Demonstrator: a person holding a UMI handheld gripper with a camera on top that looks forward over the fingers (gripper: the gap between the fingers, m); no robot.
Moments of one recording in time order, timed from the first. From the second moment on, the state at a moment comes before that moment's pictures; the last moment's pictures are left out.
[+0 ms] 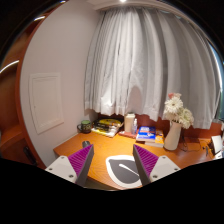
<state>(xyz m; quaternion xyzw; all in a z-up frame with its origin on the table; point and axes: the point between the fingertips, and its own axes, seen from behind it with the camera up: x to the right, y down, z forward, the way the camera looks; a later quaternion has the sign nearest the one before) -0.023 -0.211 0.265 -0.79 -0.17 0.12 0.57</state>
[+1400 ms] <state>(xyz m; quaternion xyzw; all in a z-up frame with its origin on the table) -0.272 0.038 -0.015 -0.92 -0.04 0.02 0.39</state>
